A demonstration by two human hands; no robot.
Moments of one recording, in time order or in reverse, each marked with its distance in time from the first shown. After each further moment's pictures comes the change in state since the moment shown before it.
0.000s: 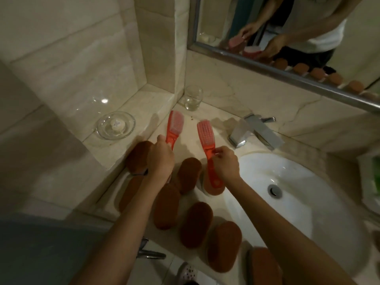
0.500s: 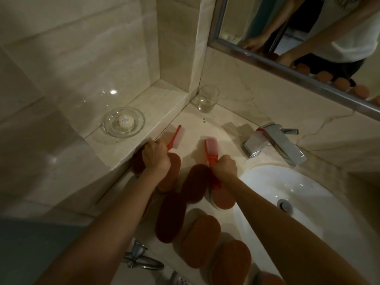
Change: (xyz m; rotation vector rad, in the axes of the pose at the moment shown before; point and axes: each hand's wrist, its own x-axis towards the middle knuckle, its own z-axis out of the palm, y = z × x) left_hand 0.059 -0.051 0.030 0.429 -0.044 -0.077; right_hand 0.048 0.004 0.042 -0.219 -0.113 0.162
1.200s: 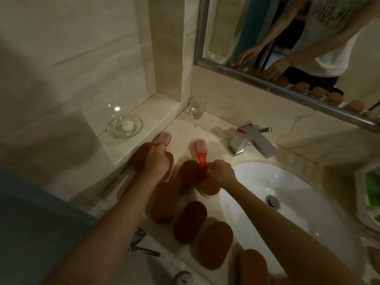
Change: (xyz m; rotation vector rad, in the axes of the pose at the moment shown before) left_hand -0.065 0.011 -0.029 -0.339 0.020 0.031; right_hand -0.081 0.027 -0.058 -0.166 -0.116 -0.280
